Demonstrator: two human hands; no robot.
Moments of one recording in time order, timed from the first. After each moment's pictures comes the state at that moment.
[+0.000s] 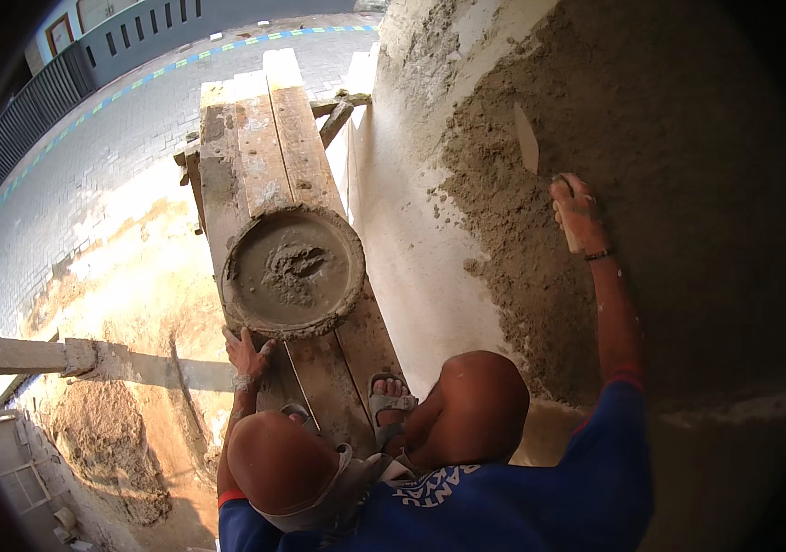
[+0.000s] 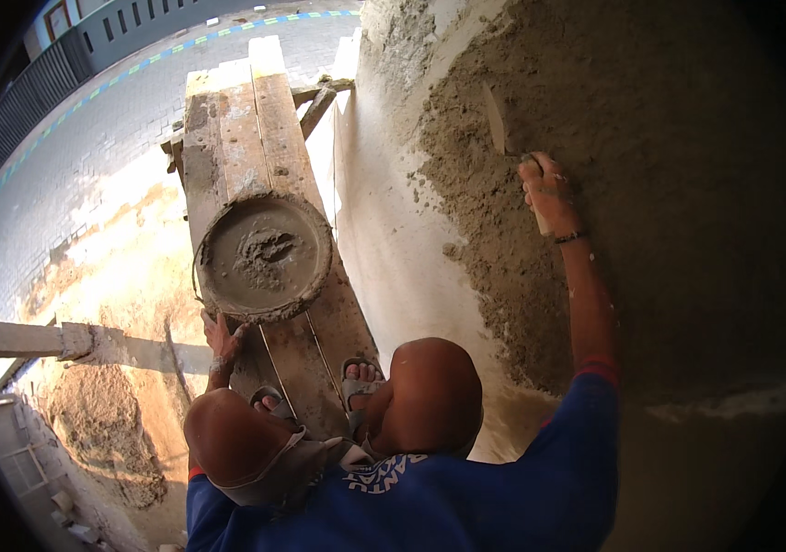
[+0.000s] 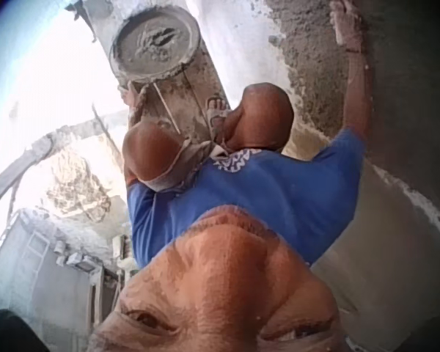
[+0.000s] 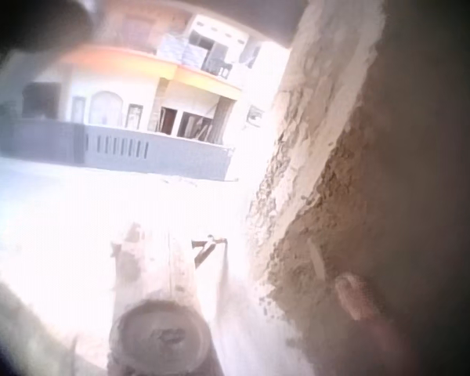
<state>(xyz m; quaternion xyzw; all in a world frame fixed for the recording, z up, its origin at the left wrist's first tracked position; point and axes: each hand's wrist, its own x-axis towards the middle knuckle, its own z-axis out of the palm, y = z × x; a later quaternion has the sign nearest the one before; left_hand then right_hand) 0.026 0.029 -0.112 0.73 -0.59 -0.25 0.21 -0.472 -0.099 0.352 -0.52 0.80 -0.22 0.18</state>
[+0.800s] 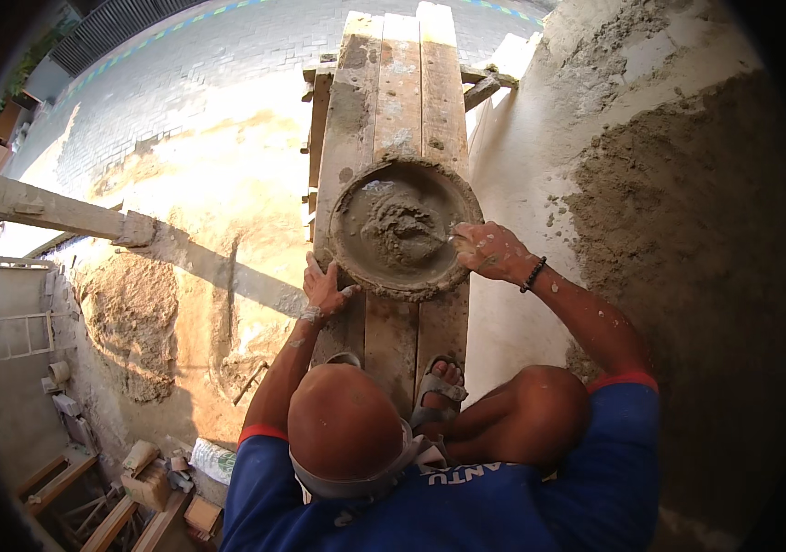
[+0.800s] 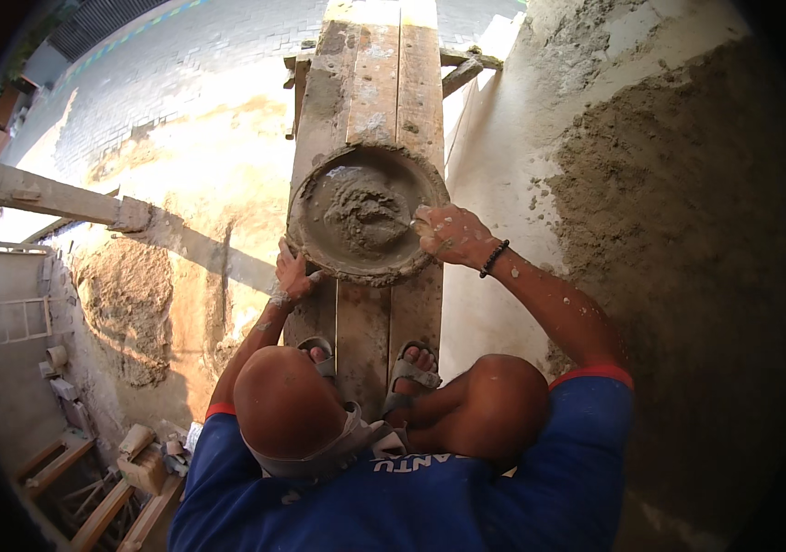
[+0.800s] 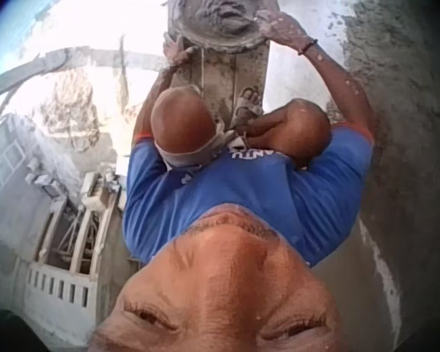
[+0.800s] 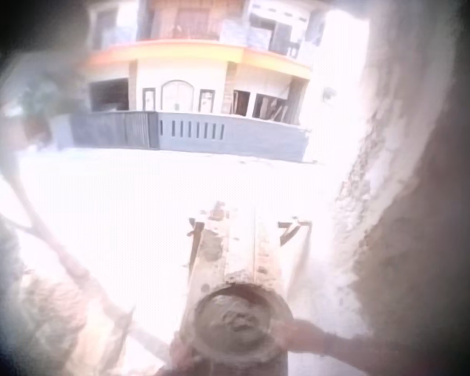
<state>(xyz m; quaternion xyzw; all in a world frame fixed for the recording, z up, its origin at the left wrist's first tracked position) 0.019 0.027 -0.087 0.75 -0.56 -0.32 0.16 -0.282 -0.132 0.132 -0.91 0.38 0.04 0.18</state>
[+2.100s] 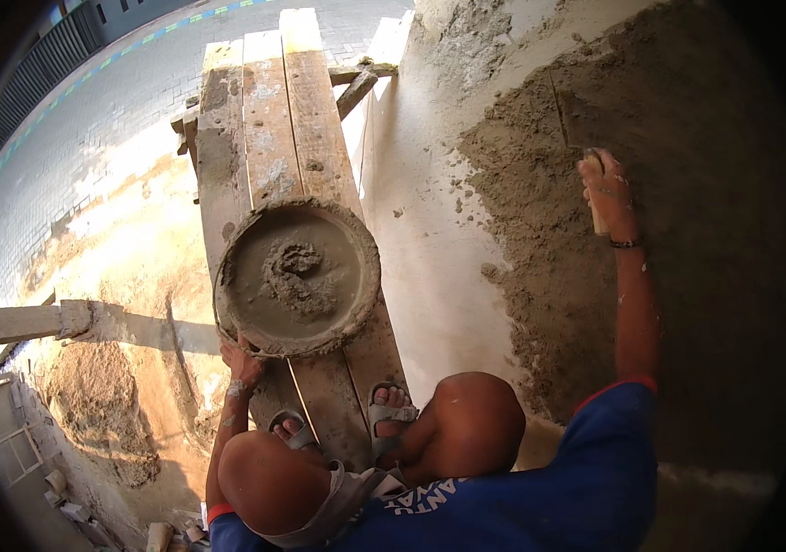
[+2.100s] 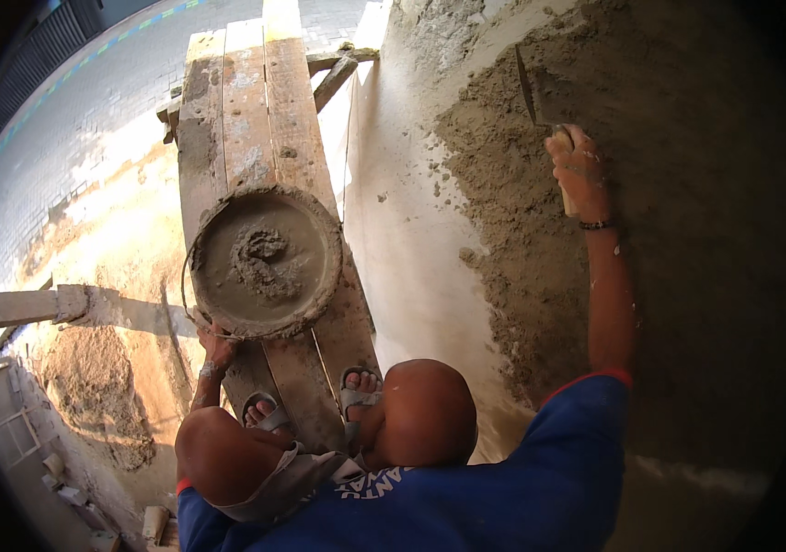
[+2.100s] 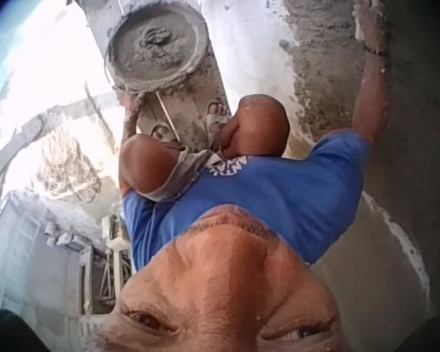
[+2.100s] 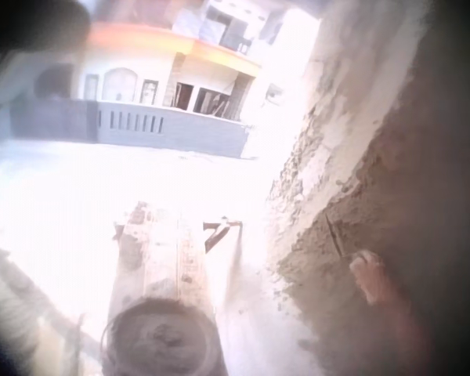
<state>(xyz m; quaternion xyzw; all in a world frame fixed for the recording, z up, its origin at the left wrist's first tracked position) 0.040 0.039 -0.140 0.74 -0.55 -0.38 0.05 -0.520 -0.210 0.314 -0.59 0.78 -0.16 0.10</state>
